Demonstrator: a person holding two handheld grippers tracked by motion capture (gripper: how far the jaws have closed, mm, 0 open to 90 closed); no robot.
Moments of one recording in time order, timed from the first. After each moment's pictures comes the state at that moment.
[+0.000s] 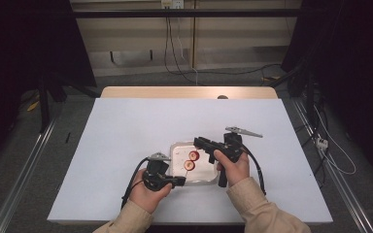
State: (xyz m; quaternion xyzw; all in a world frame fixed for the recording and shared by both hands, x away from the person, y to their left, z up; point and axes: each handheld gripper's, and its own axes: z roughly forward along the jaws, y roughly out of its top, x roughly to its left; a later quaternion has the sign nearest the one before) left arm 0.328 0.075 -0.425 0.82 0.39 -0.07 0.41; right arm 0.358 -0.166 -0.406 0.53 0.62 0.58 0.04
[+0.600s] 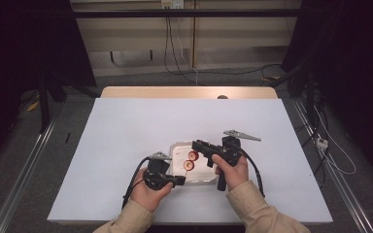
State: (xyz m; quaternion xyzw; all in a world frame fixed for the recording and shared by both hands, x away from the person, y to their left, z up) left arm 0.332 0.075 -0.427 0.82 0.40 -0.07 0.40; right arm 0.351 -0.161 -0.409 0.52 0.63 0.58 0.04
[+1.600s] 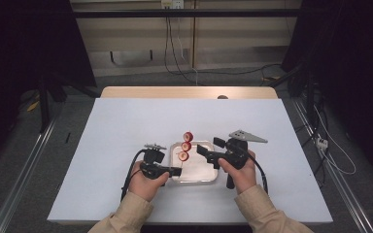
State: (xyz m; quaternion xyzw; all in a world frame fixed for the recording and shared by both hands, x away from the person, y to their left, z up) left arm 0.361 0.082 -0.429 0.80 0.45 -0.08 0.40; right arm 0.348 -0.181 -0.413 0.48 0.66 0.56 0.12
